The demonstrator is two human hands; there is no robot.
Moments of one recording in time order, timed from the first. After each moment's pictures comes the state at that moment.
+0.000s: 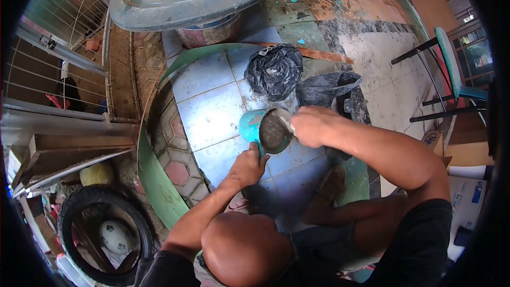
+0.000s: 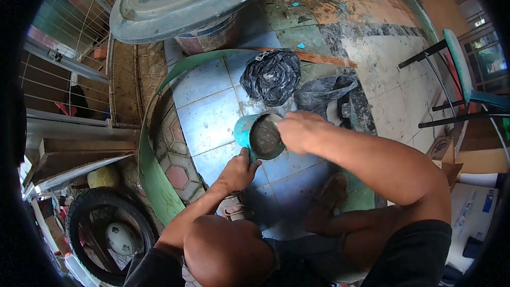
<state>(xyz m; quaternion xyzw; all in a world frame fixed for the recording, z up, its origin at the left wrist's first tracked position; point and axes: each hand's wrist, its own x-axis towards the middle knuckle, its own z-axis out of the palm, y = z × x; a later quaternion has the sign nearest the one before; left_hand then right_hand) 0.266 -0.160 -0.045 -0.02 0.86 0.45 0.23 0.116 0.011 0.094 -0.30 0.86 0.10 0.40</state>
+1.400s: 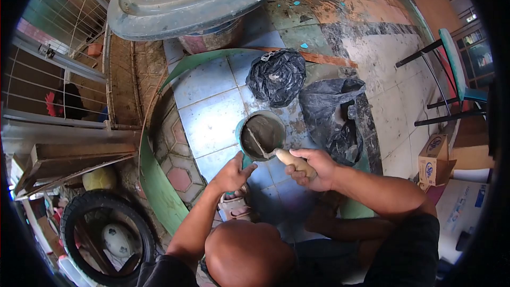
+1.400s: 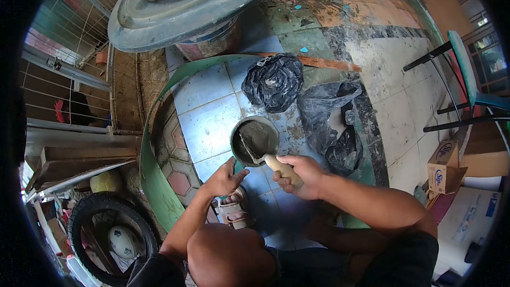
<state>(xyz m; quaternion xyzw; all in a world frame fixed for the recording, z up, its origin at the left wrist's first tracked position) 0.280 -0.208 -0.083 -0.01 0.81 0.53 0.23 0.190 0.058 0.040 0.32 0.37 -0.65 0.58</state>
